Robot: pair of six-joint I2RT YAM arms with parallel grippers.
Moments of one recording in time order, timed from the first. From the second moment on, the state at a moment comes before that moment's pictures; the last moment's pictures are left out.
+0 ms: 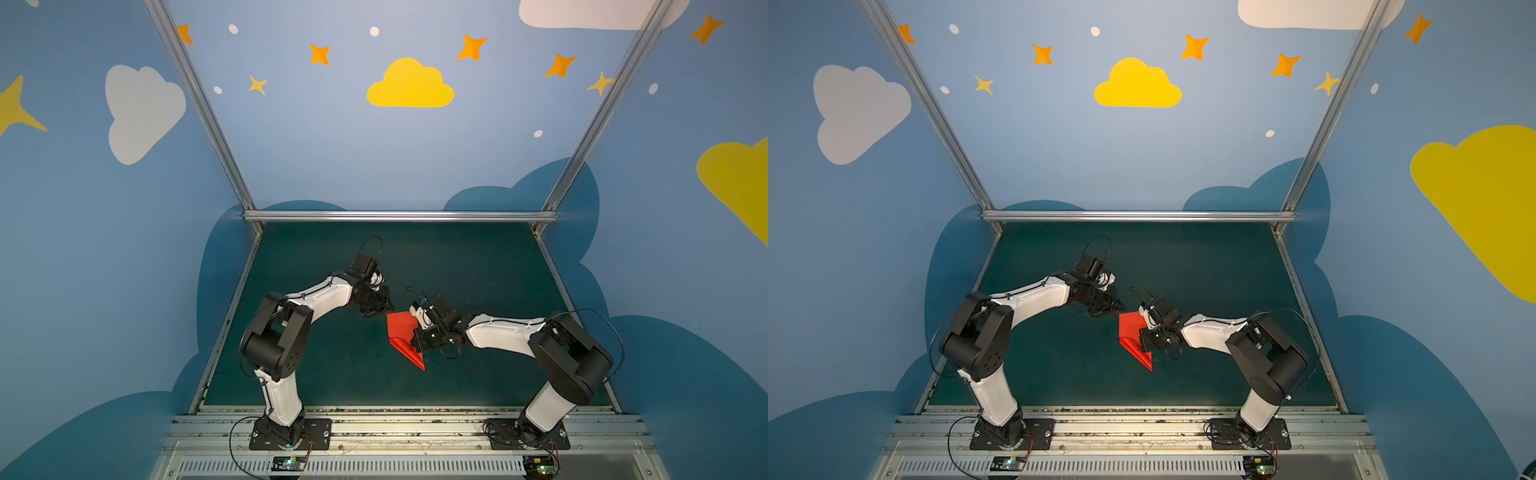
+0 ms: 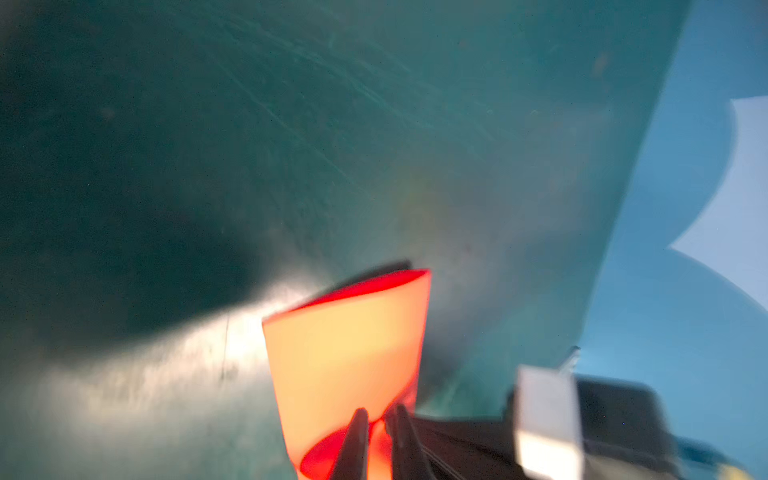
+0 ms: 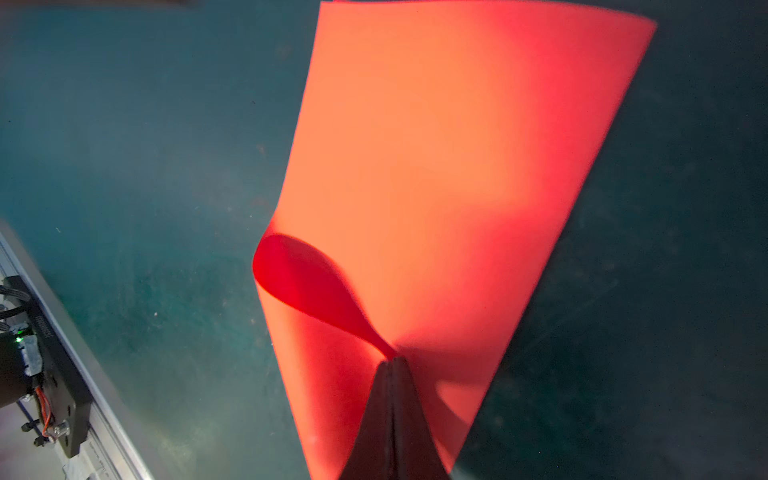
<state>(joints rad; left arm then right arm) -0.45 1.76 1.12 -0.43 0.54 -0.69 0.81 1.68 0.81 -0.17 -0.26 0.47</state>
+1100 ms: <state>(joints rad) -0.70 1.72 0.85 -0.18 0.47 -0.81 0.81 1.68 0.80 -0.15 -0.27 0.48</state>
